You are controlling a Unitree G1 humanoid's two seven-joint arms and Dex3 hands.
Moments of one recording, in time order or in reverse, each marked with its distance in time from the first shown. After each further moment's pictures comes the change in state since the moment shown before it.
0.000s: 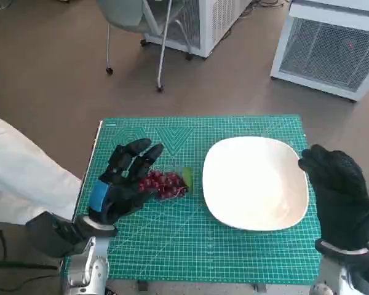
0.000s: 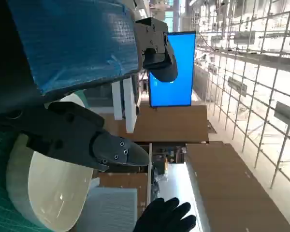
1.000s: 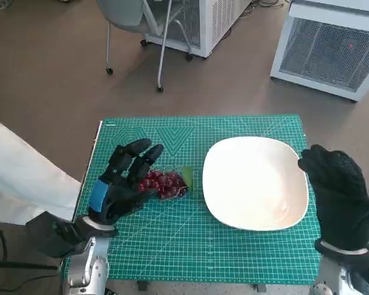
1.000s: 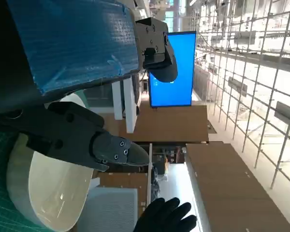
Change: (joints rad) left arm 0.000 0.000 0.000 0.000 0.000 0.000 0.000; right arm 0.000 0.001 0.000 0.000 -0.003 0.000 0.000
